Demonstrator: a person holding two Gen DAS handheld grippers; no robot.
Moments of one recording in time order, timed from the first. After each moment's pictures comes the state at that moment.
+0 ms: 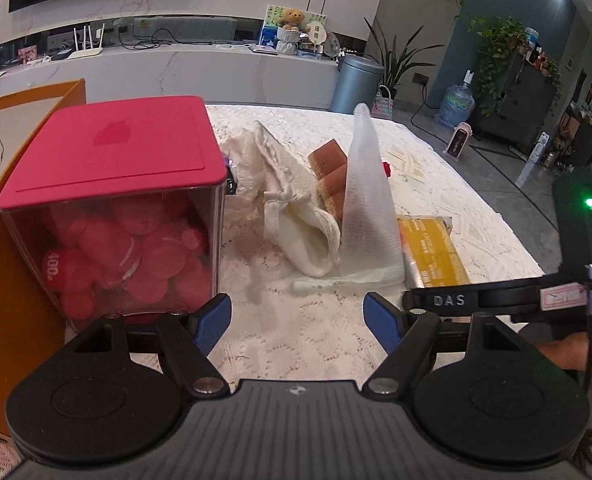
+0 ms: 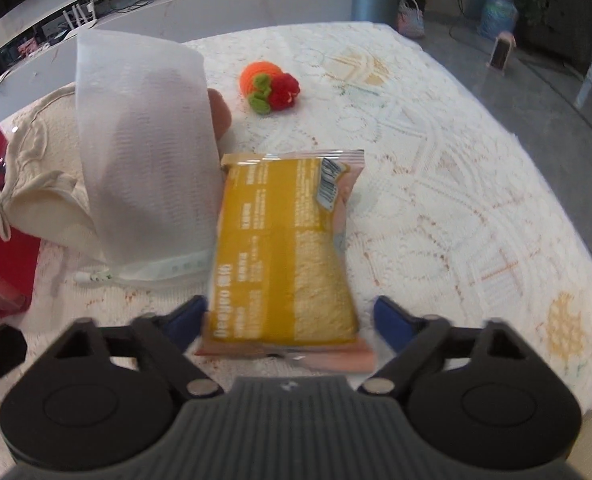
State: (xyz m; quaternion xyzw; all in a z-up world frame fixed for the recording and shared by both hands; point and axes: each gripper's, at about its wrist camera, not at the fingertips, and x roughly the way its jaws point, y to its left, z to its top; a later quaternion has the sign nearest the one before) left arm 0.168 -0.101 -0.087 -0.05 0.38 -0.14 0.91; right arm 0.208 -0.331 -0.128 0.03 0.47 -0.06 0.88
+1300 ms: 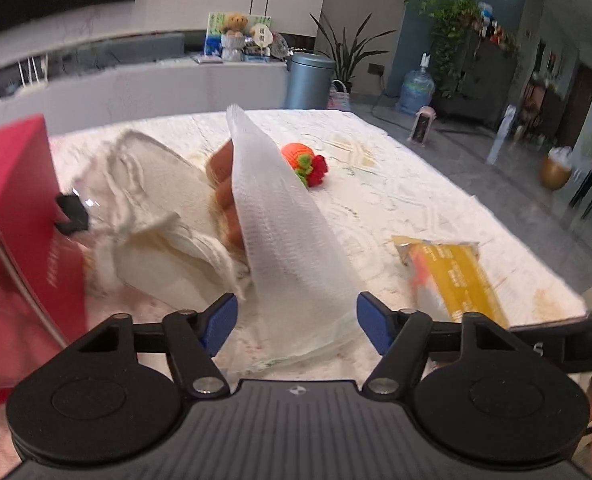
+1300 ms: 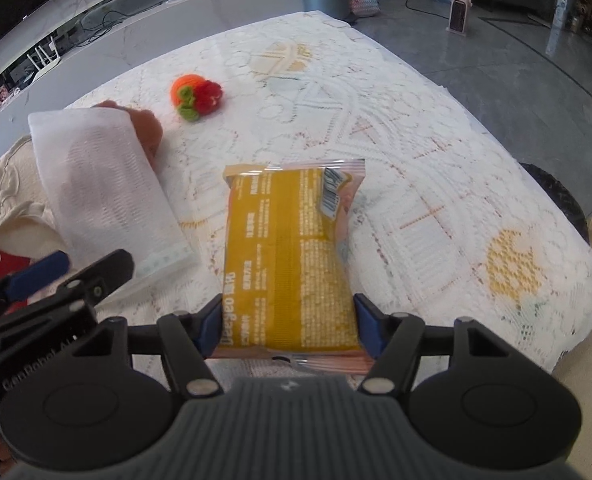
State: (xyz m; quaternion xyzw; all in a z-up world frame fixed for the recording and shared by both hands) left arm 0.211 -0.176 -0.123 -0.01 0.36 -0.21 0.91; right arm 0.173 -0.382 -0.118 0.12 0.47 -0.10 0.87
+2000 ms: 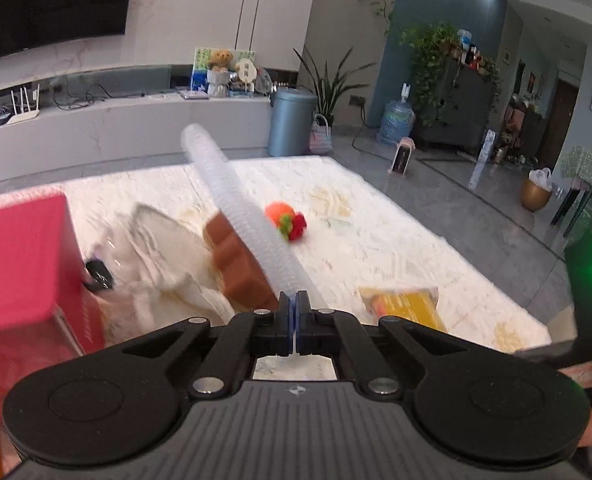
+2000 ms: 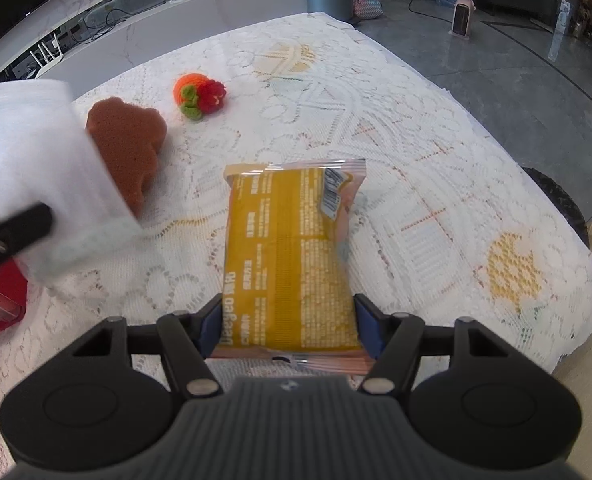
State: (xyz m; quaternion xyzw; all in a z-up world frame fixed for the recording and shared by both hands) left arm 0.191 -0.161 -0.064 -0.02 0.30 -0.23 0.93; right arm 0.171 -0.382 -0.118 0.11 0.47 -0.10 0.87
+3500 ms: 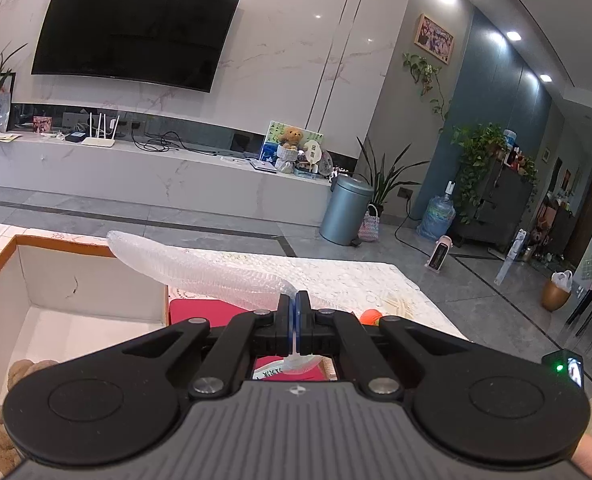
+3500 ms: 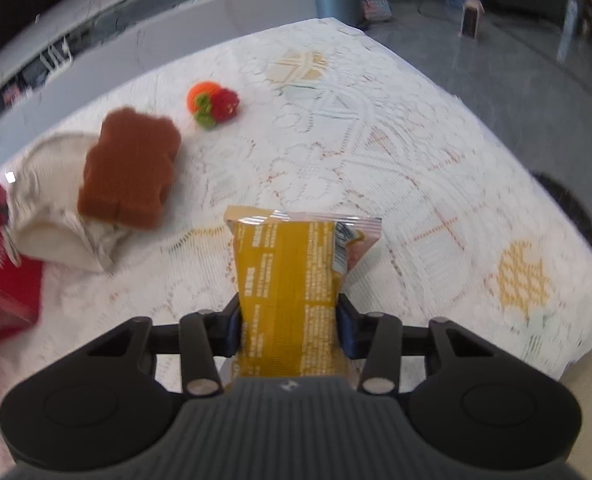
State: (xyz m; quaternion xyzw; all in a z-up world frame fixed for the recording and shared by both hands) left arm 0.160 0.000 0.018 -0.10 0.22 -0.16 0.96; right arm 0.172 -0.388 -0.111 0.14 0.46 -0.08 0.87
